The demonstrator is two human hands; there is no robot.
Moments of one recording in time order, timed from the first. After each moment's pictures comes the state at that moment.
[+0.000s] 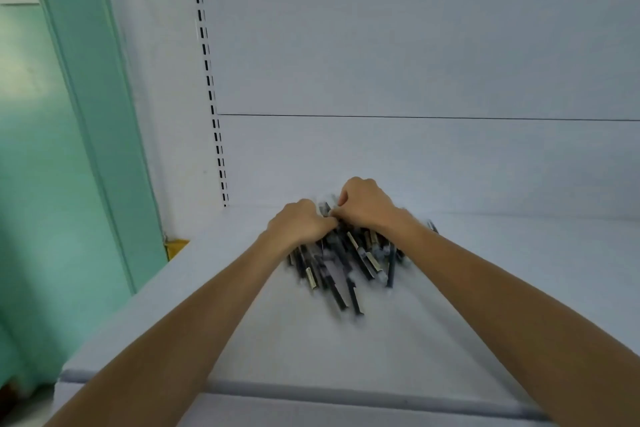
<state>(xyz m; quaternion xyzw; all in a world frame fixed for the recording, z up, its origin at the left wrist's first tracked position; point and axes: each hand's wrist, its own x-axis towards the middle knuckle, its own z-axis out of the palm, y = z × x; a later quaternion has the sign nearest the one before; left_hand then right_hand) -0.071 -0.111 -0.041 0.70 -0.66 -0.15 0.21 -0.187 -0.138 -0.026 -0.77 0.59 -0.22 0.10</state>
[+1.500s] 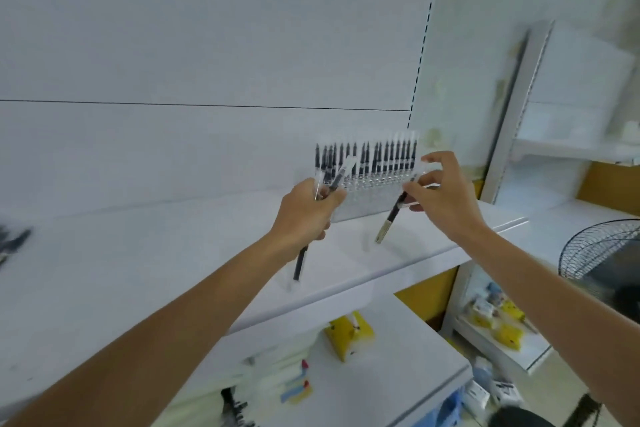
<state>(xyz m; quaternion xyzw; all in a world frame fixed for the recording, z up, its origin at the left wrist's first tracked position) -0.579 0.001 -0.028 0.33 -0.70 -0.49 0.40 -0.764 0.076 -0.017 -0.48 0.66 -0.58 0.03</state>
